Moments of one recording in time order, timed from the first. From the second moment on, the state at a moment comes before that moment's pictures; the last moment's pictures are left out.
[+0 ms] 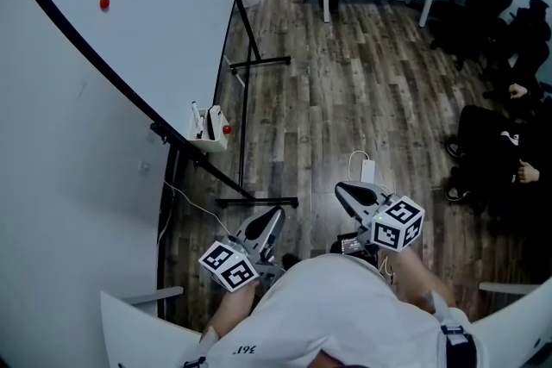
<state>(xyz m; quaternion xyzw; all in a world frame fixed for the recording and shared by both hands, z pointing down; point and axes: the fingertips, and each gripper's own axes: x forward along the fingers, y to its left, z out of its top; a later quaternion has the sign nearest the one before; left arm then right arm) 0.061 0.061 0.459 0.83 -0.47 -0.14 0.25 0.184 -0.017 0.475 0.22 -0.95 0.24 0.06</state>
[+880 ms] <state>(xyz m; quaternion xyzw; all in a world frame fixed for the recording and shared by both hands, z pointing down) 0.061 0.049 0.454 0.83 -0.48 -0.13 0.26 0.181 -0.036 0.465 0.22 -0.95 0.20 0.07</state>
